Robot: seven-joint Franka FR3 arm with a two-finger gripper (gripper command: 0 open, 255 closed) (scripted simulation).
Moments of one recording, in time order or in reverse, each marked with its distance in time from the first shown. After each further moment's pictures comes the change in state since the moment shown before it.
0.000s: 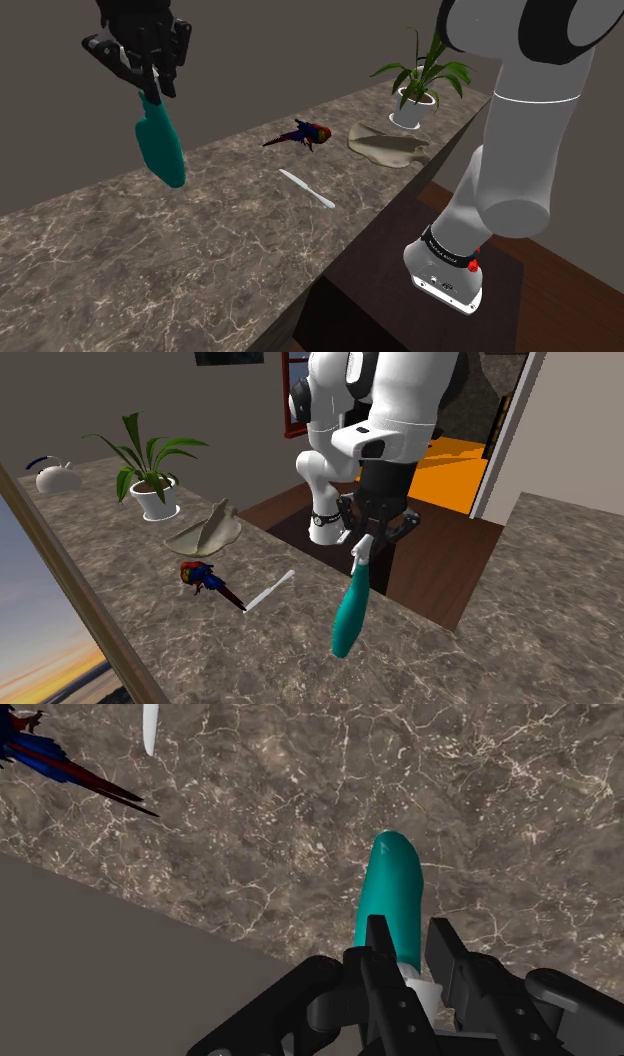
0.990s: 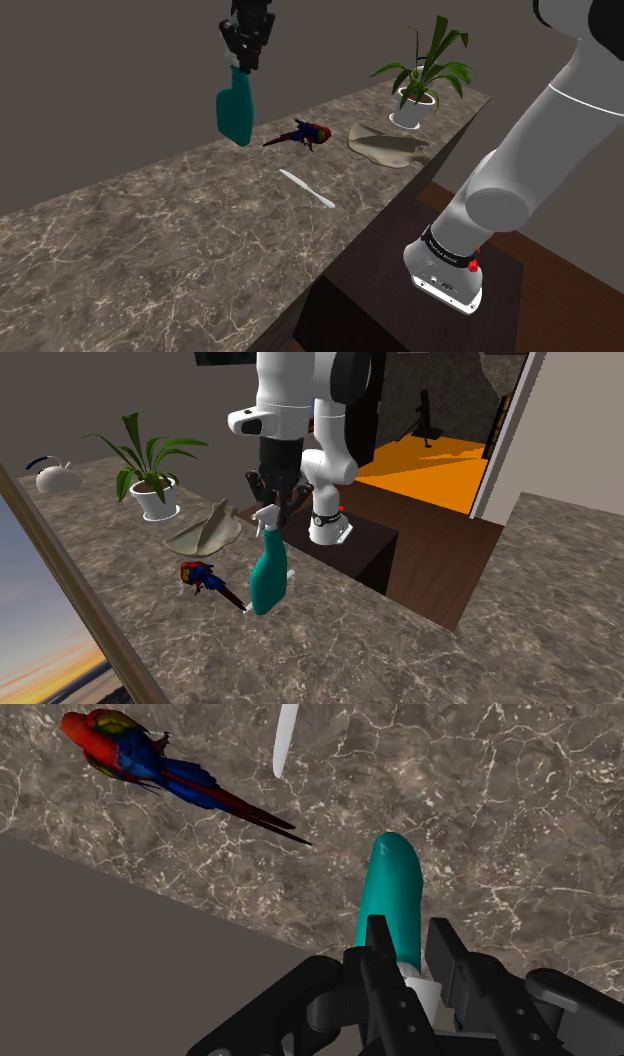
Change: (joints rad) arm -0.311 -0.374 -0.125 -0.431 0.221 0.163 -0.386
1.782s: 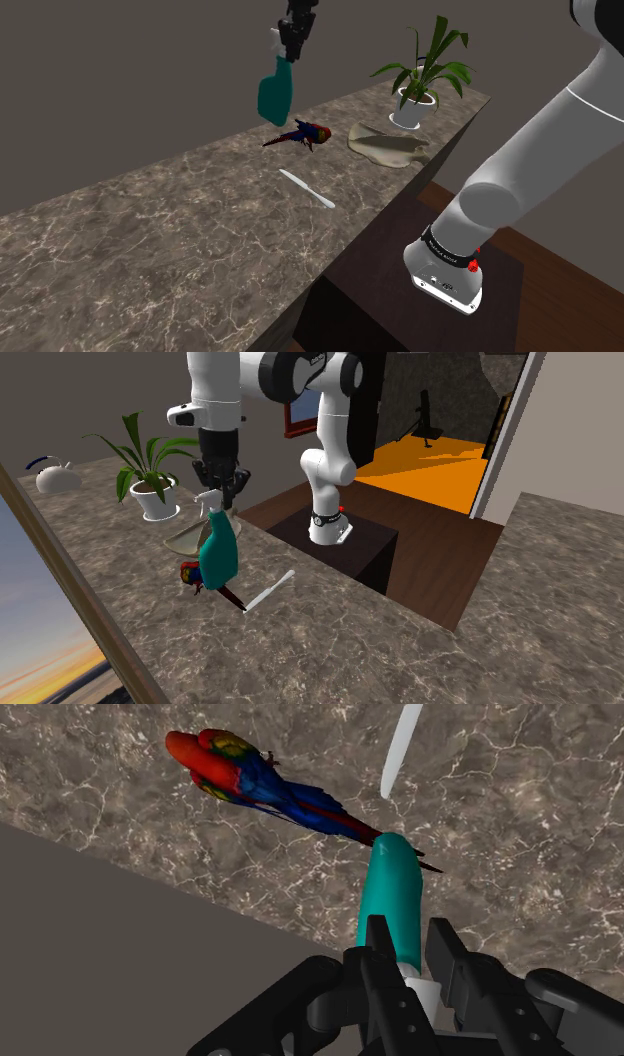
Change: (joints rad) arm -0.131 -0.110 -0.167 -0.140 0.054 0.063 -0.304
